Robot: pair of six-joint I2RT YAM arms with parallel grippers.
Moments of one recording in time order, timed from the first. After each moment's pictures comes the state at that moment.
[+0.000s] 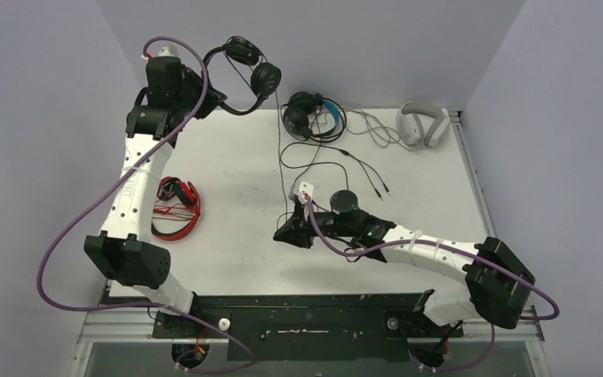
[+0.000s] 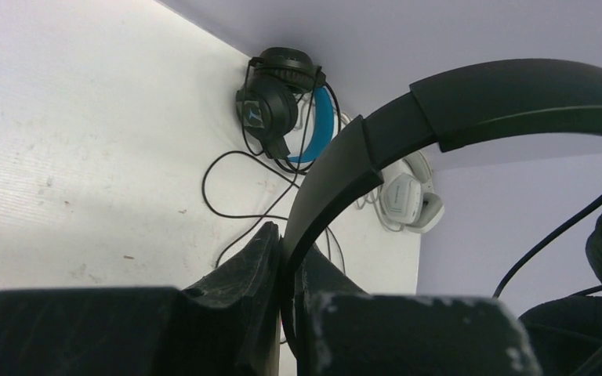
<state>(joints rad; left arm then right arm) -0.14 1.61 1.88 -0.69 0.07 -0.80 0.93 1.34 0.76 0.40 -0.57 0.13</state>
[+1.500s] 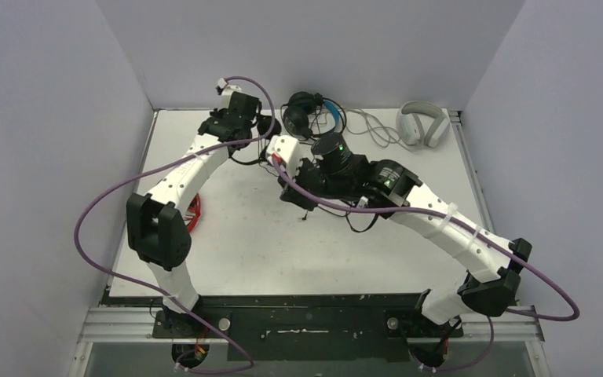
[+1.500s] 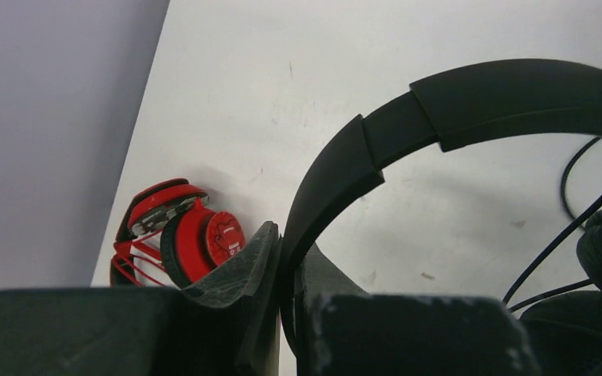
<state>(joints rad) -0.40 1.79 1.72 -0.72 -0.76 -0.32 1.00 1.46 1.67 -0.76 -0.21 -0.18</state>
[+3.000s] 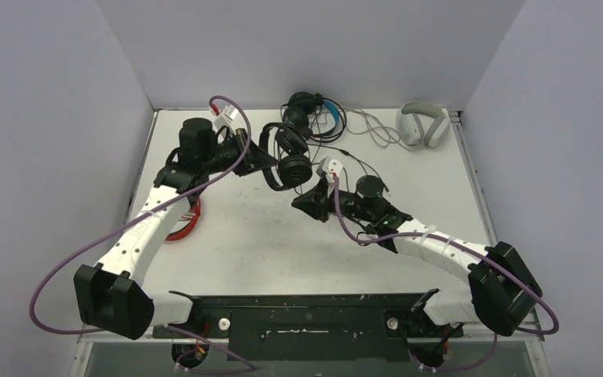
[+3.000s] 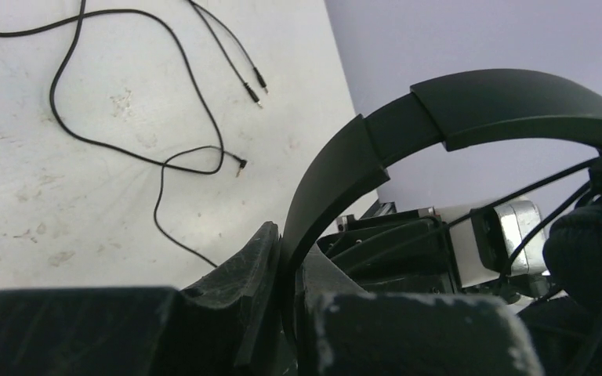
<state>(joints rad) -0.31 1.32 1.20 -0.29 0.61 -0.73 0.69 1.32 0.74 0.42 -0.54 0.05</state>
